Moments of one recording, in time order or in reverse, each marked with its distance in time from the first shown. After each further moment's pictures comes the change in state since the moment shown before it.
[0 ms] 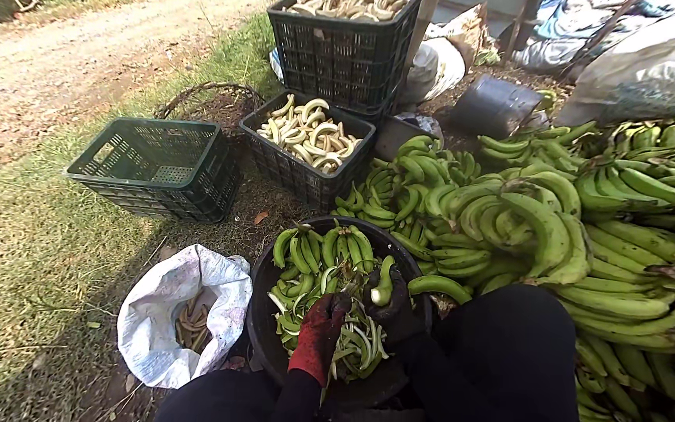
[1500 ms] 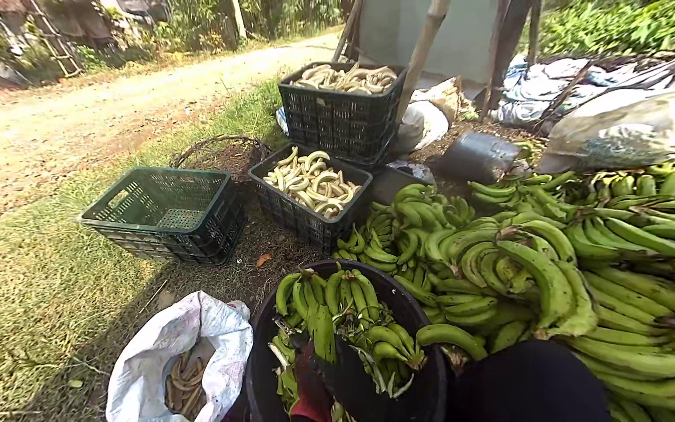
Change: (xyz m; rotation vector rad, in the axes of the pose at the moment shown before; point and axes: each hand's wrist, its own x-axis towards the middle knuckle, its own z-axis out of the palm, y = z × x) left_hand 0.009 0.007 -0.002 -1.134 0.389 -0.219; right_hand -0.031 0.072 0.017 -1.386 -0.430 -0.377
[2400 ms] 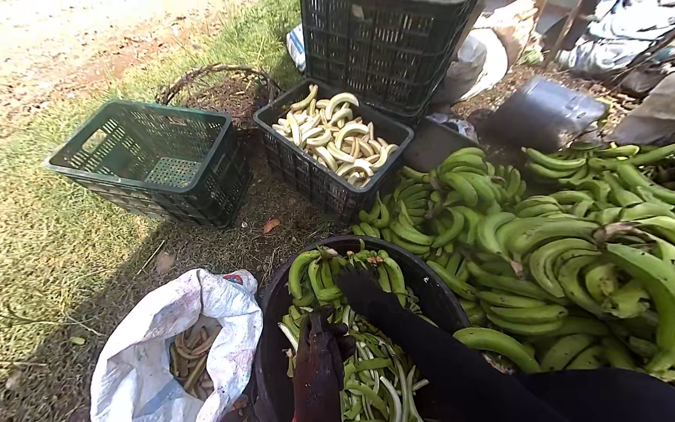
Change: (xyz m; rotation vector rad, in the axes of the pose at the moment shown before) left_hand 0.027 0.077 0.002 0.112 -0.102 -0.068; right_hand 0.217 0.060 -0.011 -1.274 -0.601 -0.083
